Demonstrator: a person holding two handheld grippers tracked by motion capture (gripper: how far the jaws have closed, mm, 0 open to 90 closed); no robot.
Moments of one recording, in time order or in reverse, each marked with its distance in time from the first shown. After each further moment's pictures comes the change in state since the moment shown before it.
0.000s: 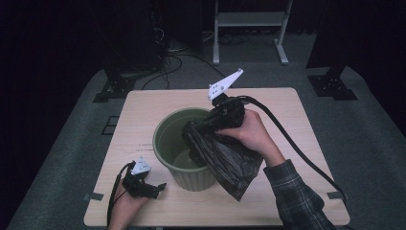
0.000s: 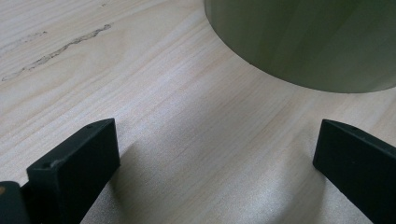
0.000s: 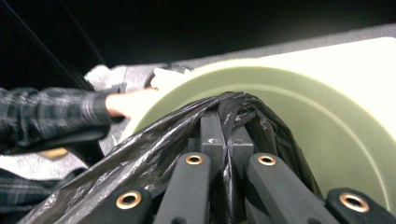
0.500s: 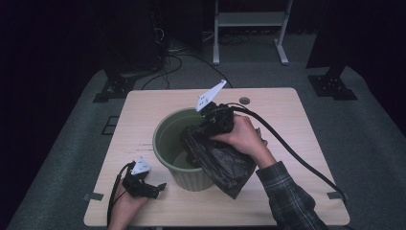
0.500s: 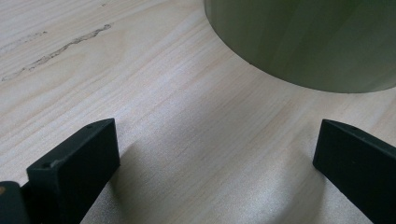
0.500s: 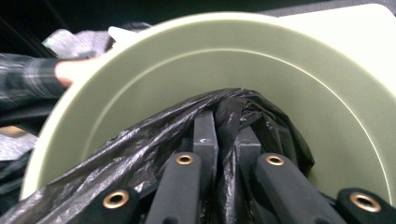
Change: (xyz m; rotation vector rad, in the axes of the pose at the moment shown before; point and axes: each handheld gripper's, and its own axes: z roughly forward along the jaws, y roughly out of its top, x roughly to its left) left arm 0.000 0.000 0.000 0.000 0.000 0.000; right arm -0.008 -0.007 0.036 0.136 -0.104 -0.028
